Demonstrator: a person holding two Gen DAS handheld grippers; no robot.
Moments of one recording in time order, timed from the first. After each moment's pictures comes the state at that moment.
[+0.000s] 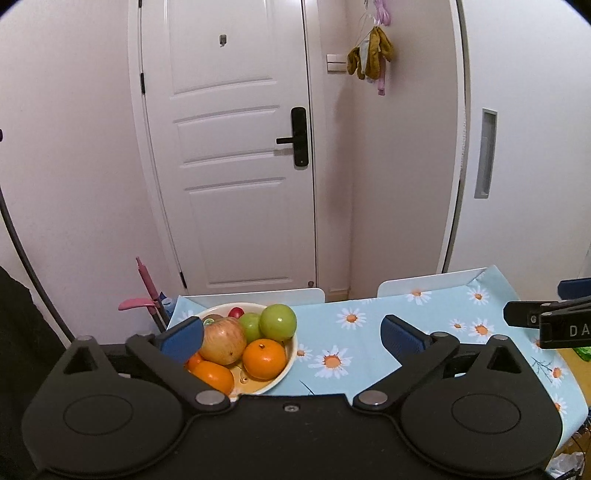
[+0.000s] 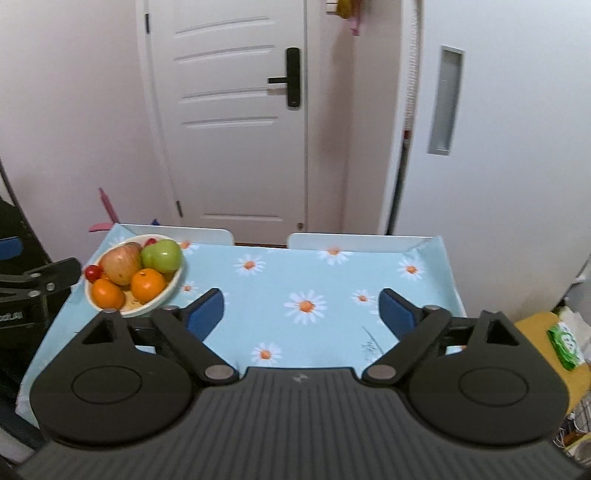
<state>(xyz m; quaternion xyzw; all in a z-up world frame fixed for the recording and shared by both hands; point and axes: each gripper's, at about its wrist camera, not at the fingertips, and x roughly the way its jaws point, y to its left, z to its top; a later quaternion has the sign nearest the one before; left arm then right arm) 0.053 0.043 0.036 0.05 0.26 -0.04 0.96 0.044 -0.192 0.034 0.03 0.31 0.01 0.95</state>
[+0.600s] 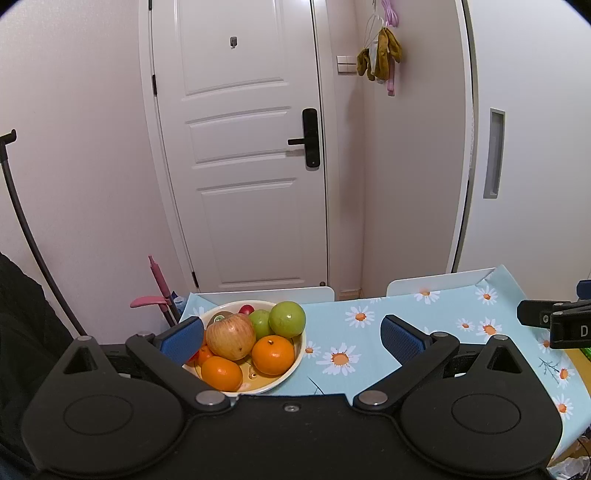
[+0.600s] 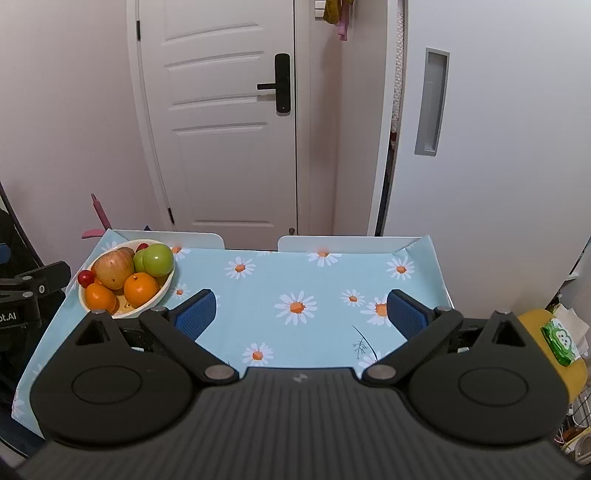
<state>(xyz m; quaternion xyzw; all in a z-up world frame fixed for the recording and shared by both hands) 0.044 0.041 0.035 0.06 0.25 -0.02 0.97 0.040 -0.196 0.033 0.03 0.31 0.00 0.95</state>
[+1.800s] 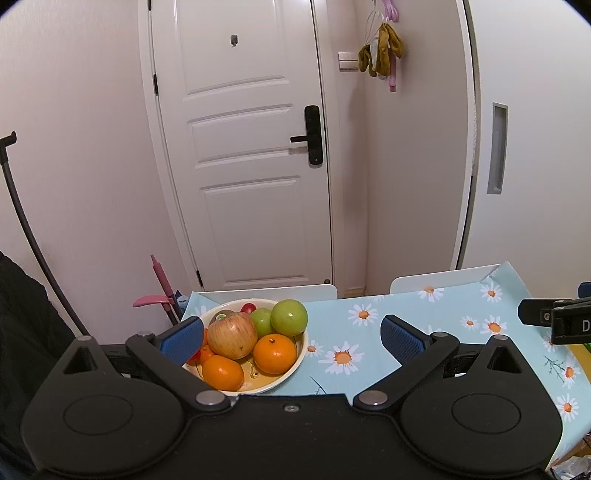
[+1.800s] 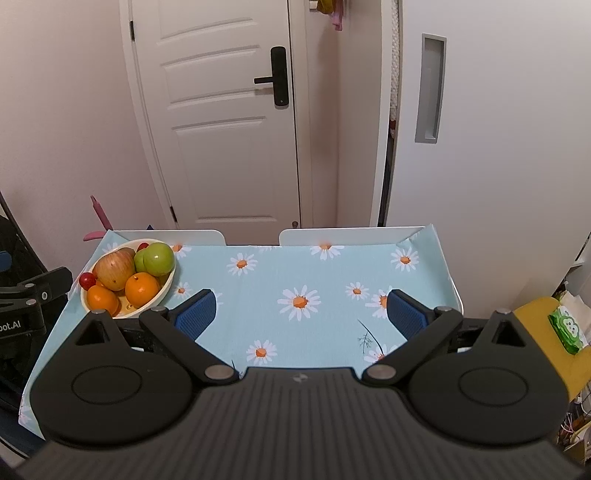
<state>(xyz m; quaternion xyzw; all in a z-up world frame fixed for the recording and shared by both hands) 0.046 0.039 0.034 0.06 0.26 -0.02 0.96 0.045 -0.197 0.028 0.05 0.32 0.00 0.95</state>
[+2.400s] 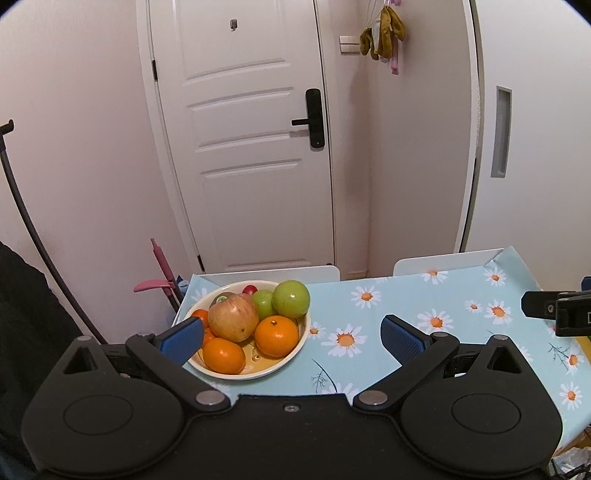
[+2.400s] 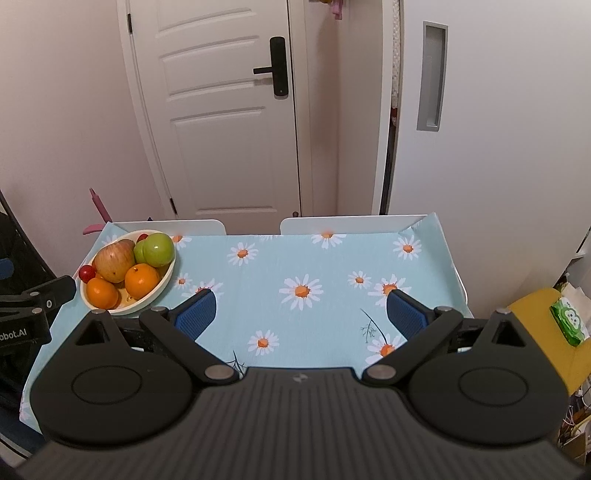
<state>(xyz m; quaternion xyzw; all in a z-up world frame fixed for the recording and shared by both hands) 0.048 0.039 0.023 0.06 0.28 -0.01 0.96 0.048 -0.197 0.021 0.05 0.33 0.00 0.94</state>
